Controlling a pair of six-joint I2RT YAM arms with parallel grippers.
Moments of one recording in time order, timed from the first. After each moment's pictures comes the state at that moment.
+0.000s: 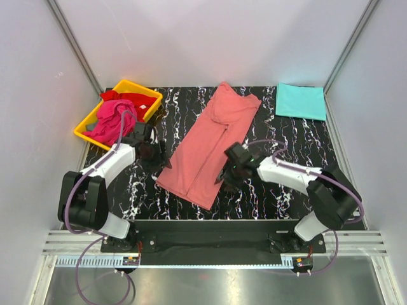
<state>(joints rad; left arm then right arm) -0.22 1.47 0.94 -0.62 0.21 -0.45 0.70 1.56 0.91 -0.46 -0.09 1.22</state>
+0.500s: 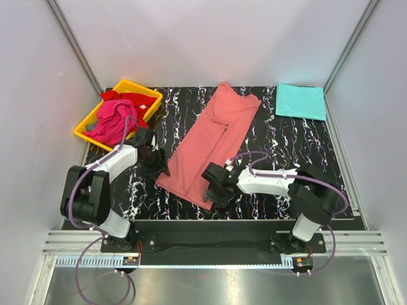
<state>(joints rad) -0.21 1.52 0.89 -0.64 0.20 -0.43 1.01 1.68 0.95 -0.48 0.05 1.44</state>
